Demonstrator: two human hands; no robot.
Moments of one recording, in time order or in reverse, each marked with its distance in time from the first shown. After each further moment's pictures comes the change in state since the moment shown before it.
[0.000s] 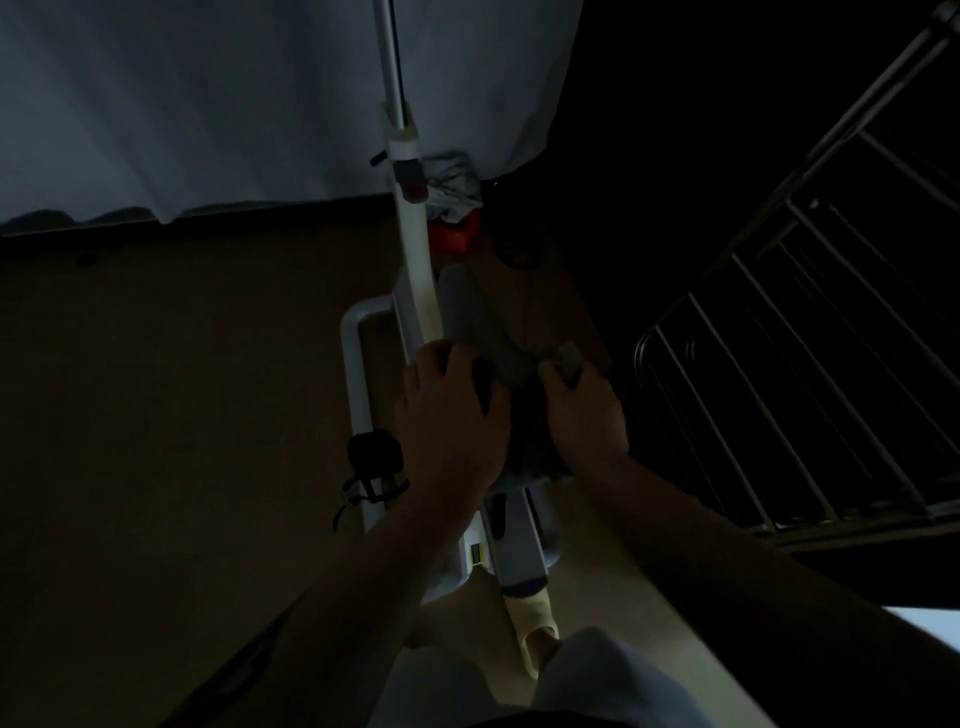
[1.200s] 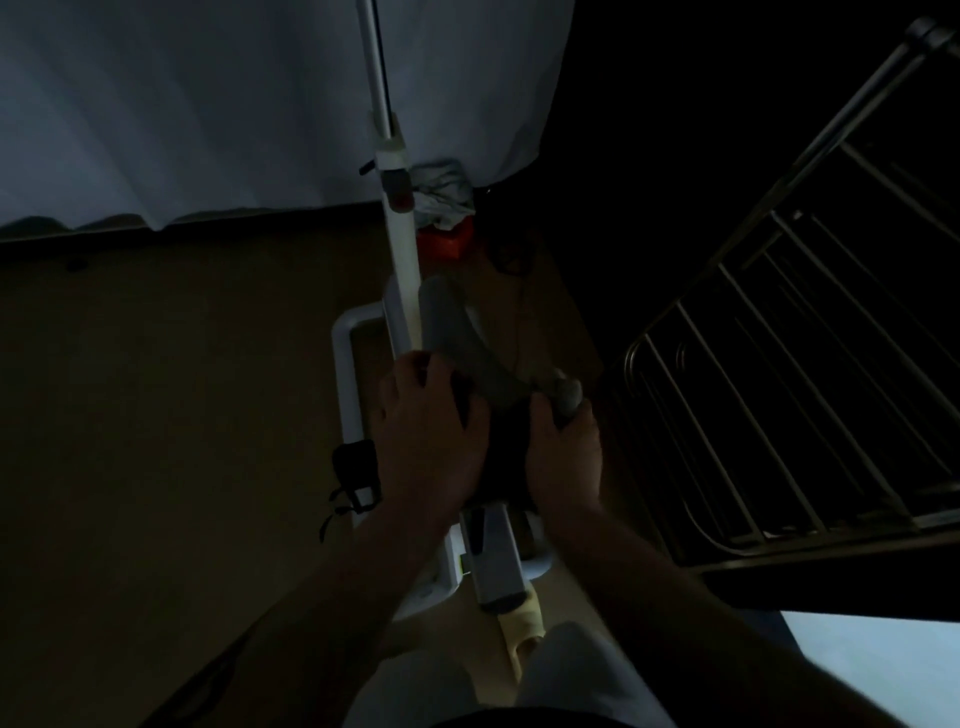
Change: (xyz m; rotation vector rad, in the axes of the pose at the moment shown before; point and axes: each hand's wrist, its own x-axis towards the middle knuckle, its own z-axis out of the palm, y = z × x) left_hand 0.003 0.004 -0.003 0.043 -0.059 -0.003; right_hand -0.012 0.018 0.004 0.277 0.093 0.103
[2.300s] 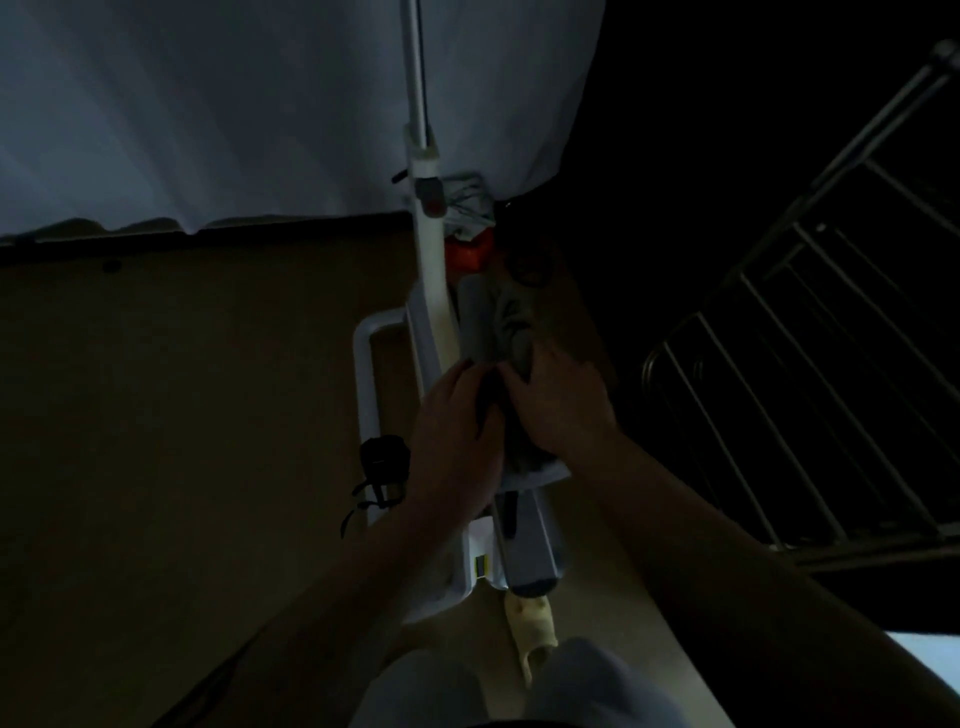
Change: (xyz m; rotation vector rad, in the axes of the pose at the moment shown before) left_hand -0.015 -0.024 -0.003 -0.323 -0.093 0.082; right_hand 0.013 -0.037 0.023 -0.848 -0.224 -0.526
